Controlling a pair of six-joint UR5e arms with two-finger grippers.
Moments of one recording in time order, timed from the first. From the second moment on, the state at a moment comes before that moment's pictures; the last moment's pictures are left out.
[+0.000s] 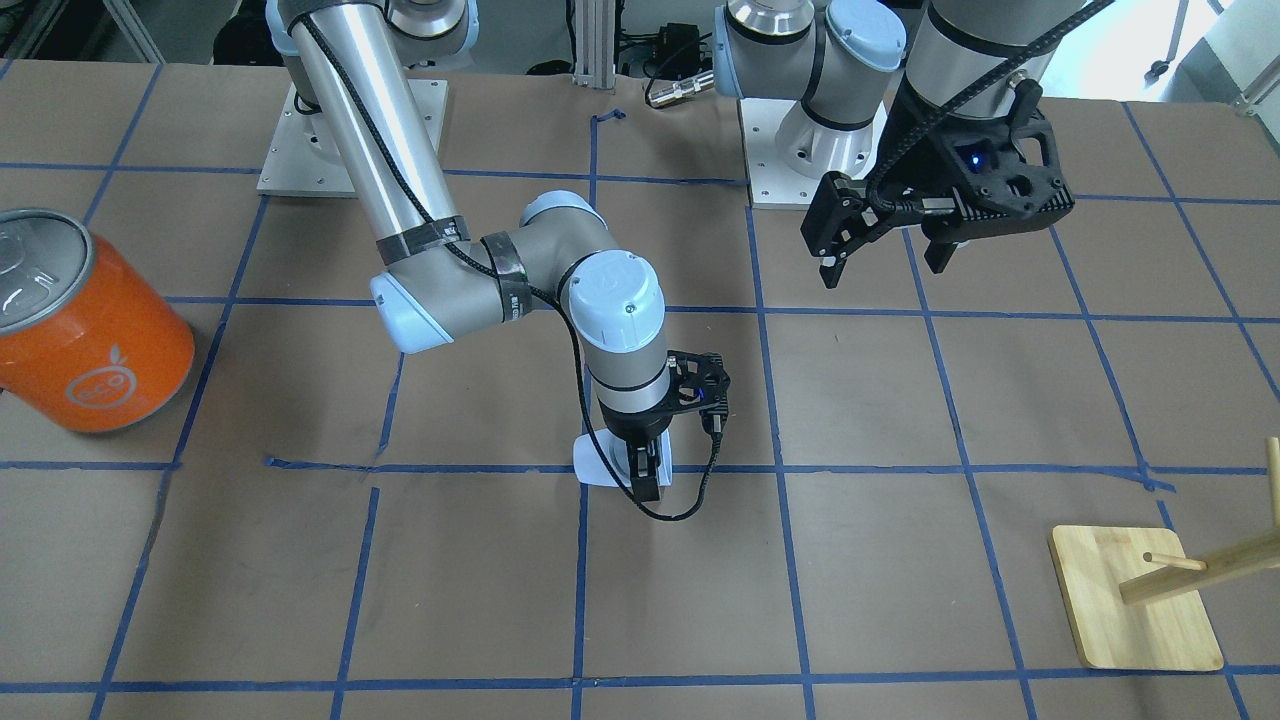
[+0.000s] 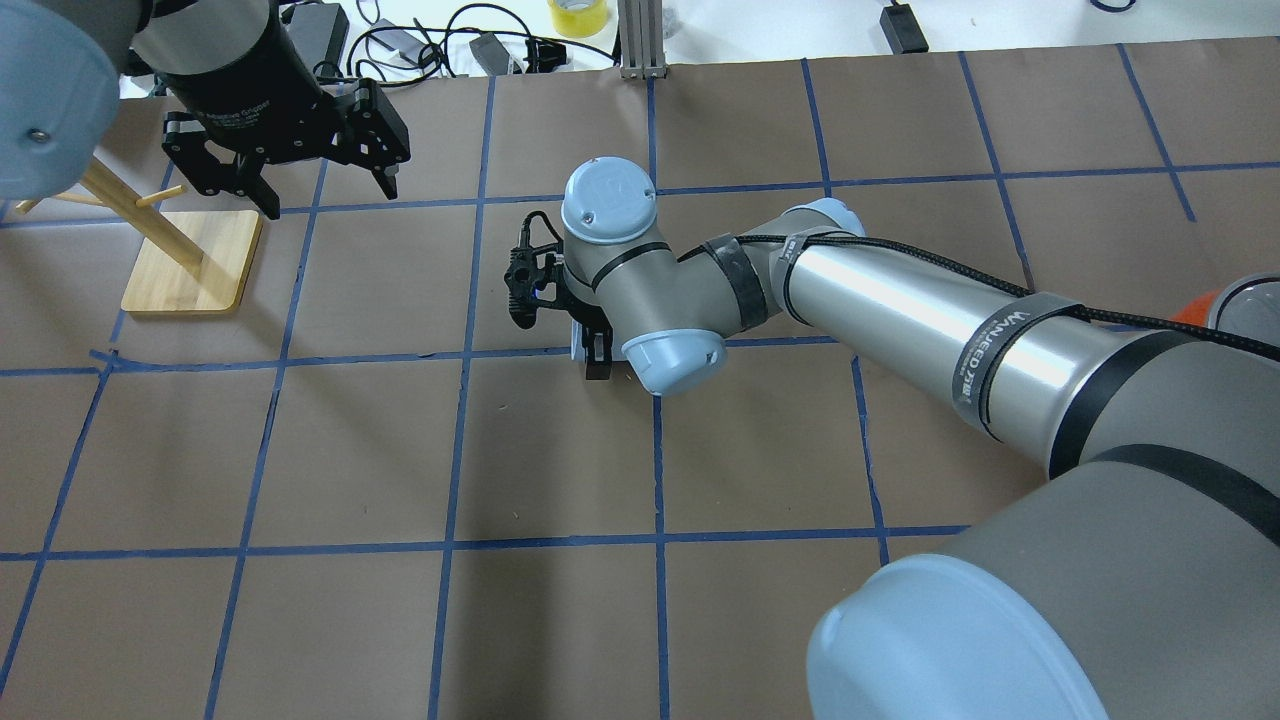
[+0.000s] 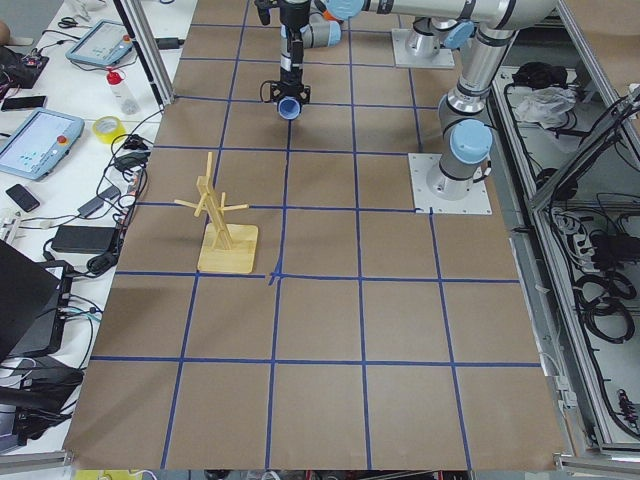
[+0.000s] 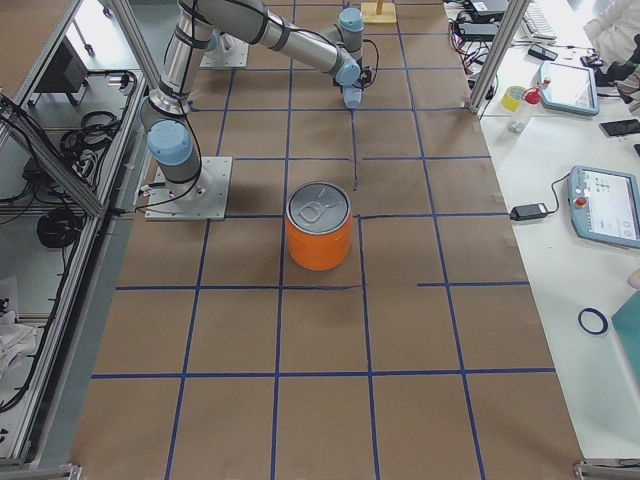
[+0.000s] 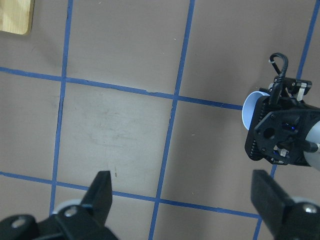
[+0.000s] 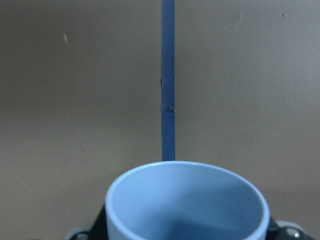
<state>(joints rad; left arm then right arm) -1.59 -1.60 -1.49 -1.54 1.61 -0.20 2.02 -0.96 1.62 -2.39 -1.47 -1.14</state>
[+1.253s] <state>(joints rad) -1.59 -1.60 -1.49 -1.54 1.62 -0.20 2.02 -0.95 1.62 -2.39 -1.42 -1.13</state>
